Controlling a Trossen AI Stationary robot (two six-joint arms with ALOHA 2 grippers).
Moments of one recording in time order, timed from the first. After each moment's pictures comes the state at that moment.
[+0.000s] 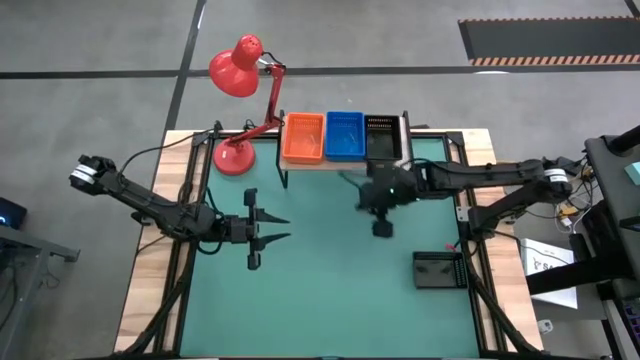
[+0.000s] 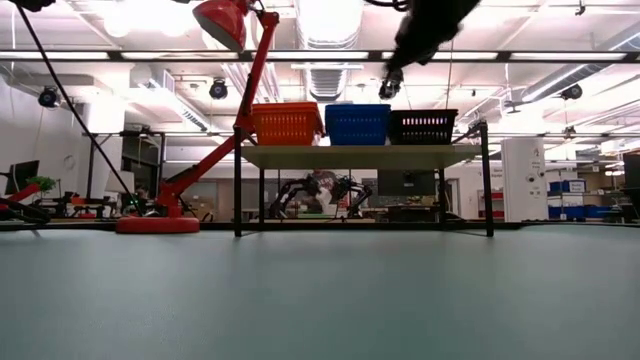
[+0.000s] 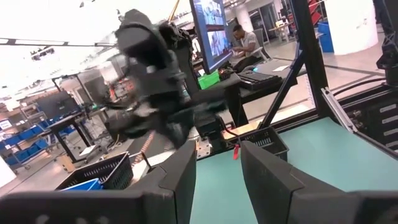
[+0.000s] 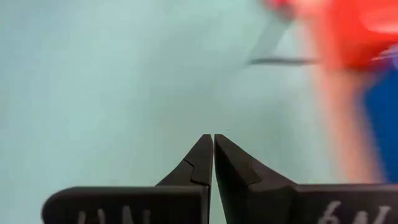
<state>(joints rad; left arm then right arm) -0.39 0.99 0.55 0.56 -0.41 0.40 -0.01 1.38 1.21 -0.64 0.01 -0.09</state>
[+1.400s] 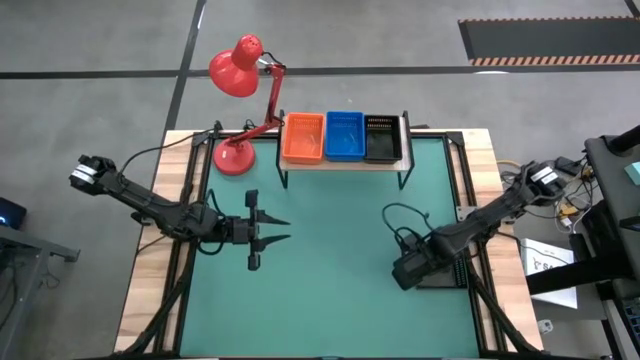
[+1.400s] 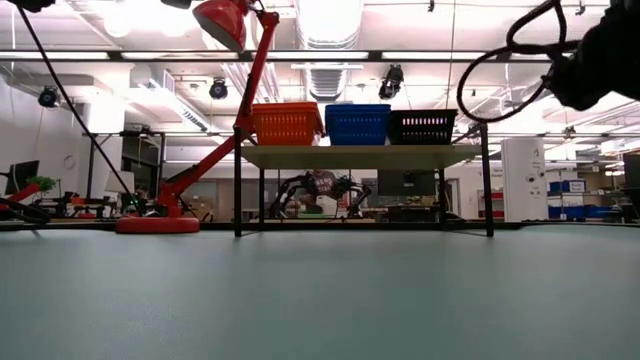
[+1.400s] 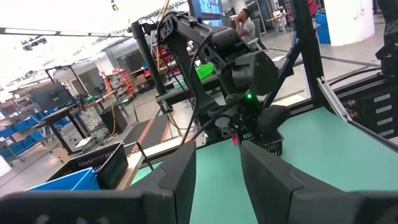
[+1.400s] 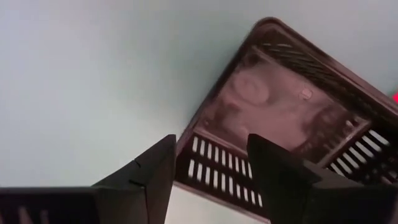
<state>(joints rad) -0.39 0.99 0.55 0.51 -0.41 0.37 0.51 1.45 0.93 -0.99 -0.18 1.57</state>
